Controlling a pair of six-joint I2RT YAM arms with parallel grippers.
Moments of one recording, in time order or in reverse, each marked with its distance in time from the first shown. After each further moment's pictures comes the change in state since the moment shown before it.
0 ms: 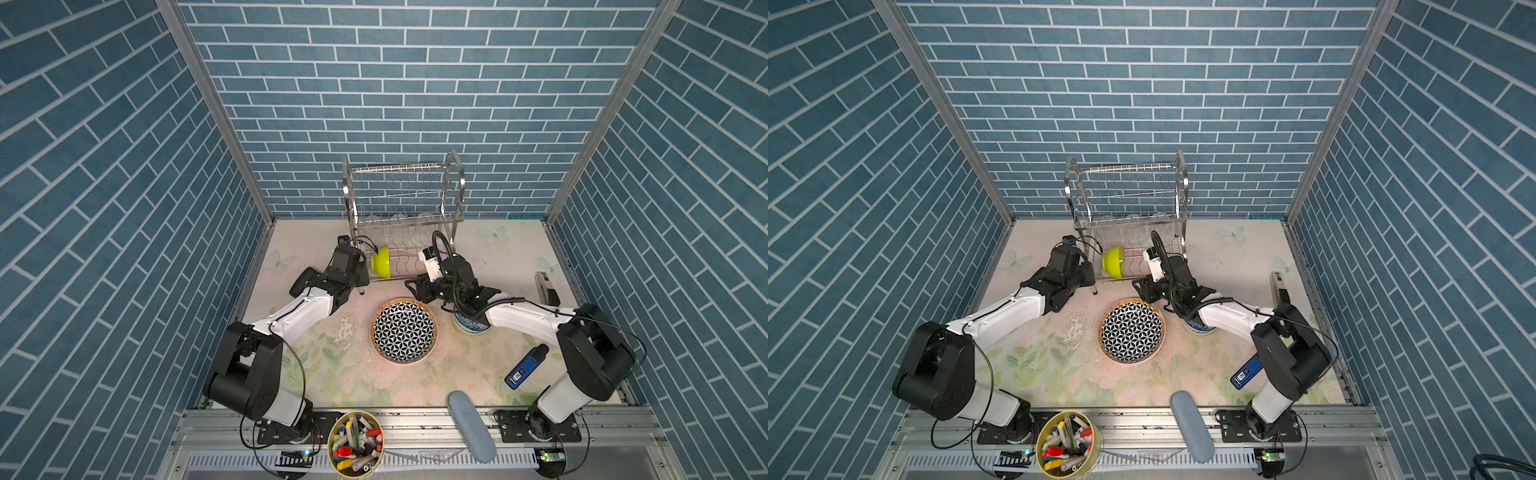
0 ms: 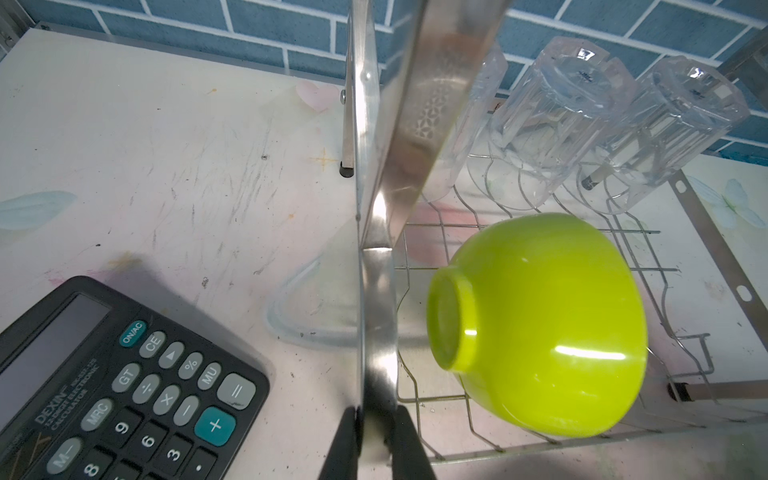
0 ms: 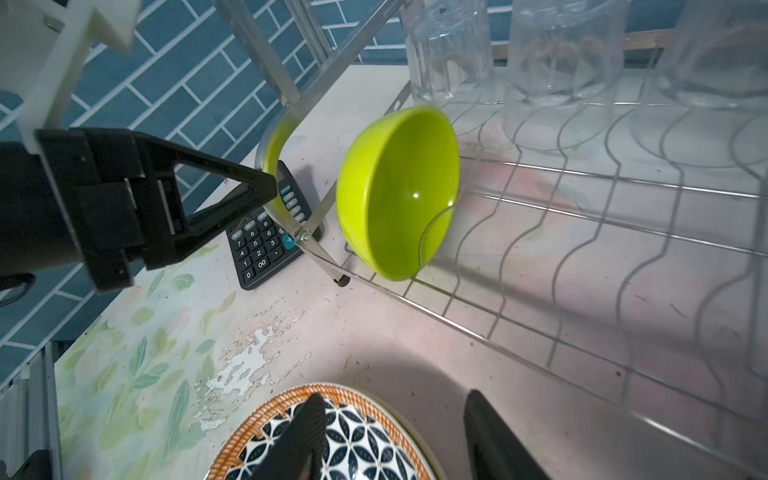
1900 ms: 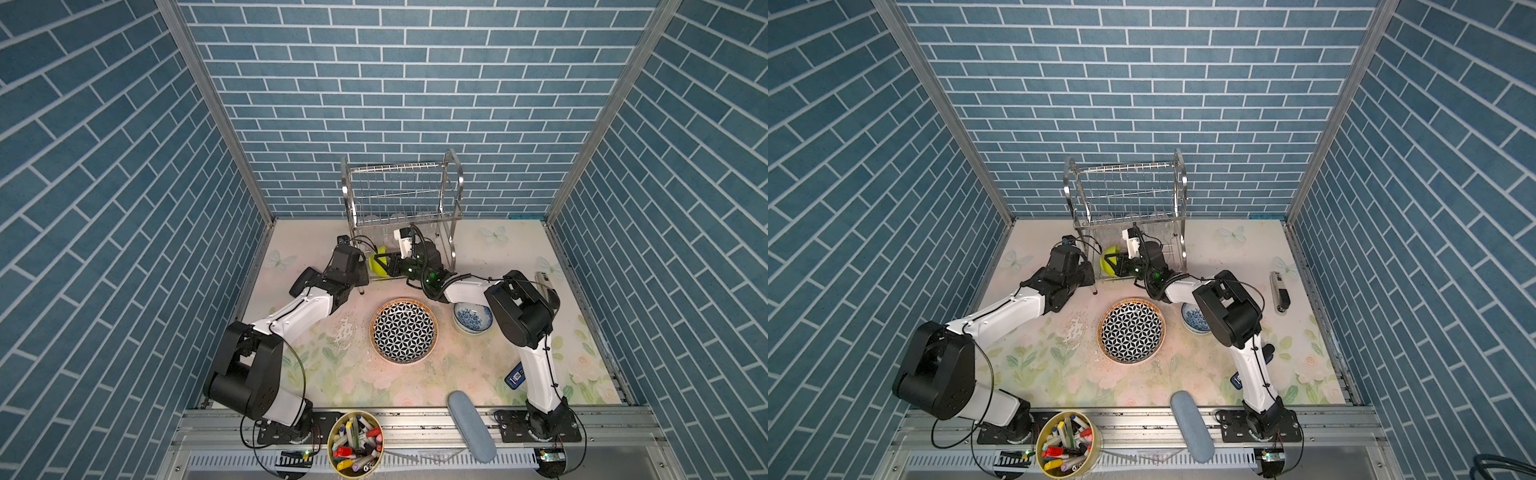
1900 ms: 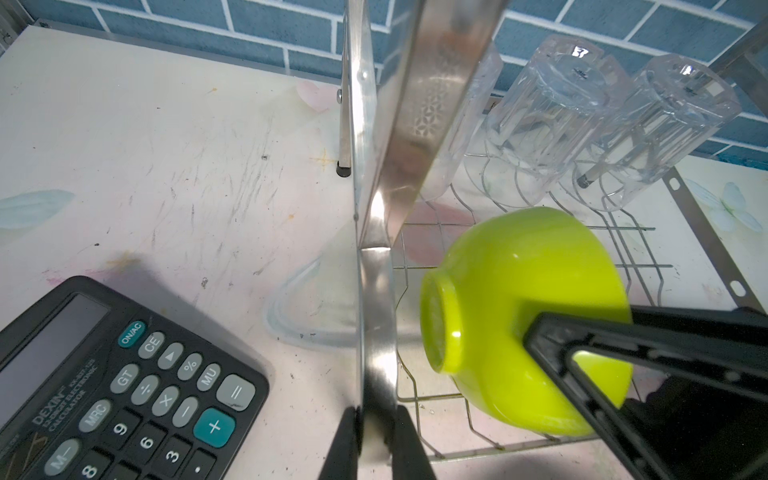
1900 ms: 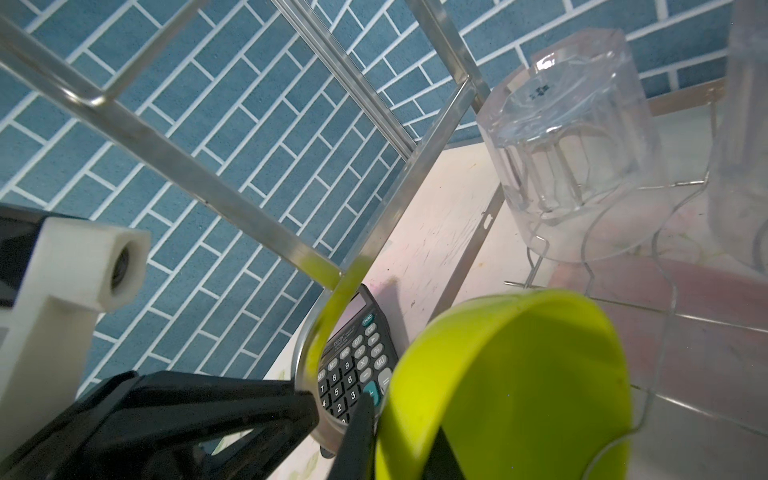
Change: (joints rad) left arm 0.002 0.002 0.000 0.003 0.008 -0.005; right arm 0.001 0.494 0.415 0.377 -0.180 0.357
